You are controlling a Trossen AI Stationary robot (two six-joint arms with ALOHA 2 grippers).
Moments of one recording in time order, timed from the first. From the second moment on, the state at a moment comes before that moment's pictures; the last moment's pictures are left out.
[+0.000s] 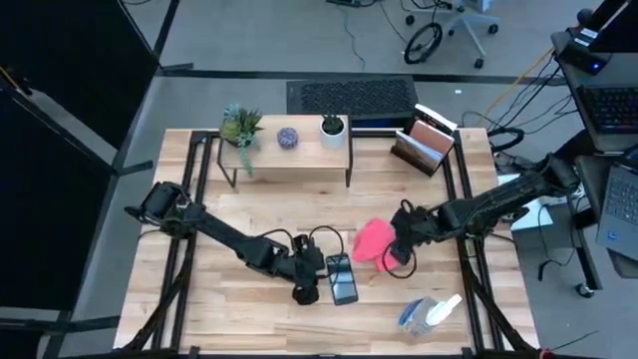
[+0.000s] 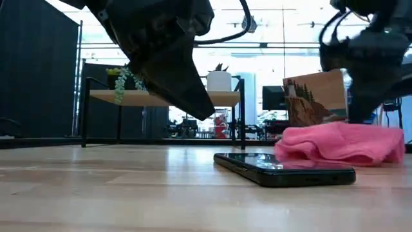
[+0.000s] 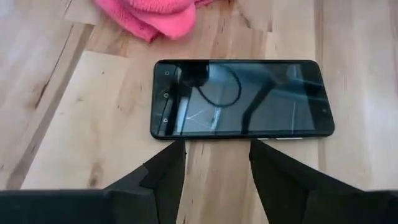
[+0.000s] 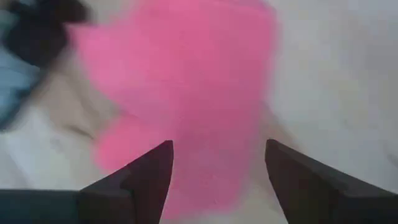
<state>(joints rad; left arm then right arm) -0.39 1.85 1.13 -0.18 -0.29 -0.47 0.29 1.14 0.65 -0.78 0.16 0.97</state>
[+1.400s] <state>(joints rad) -0.26 2.01 1.14 -0.06 -0.28 -0.43 0.32 1.59 0.65 -0.34 0.40 0.69</state>
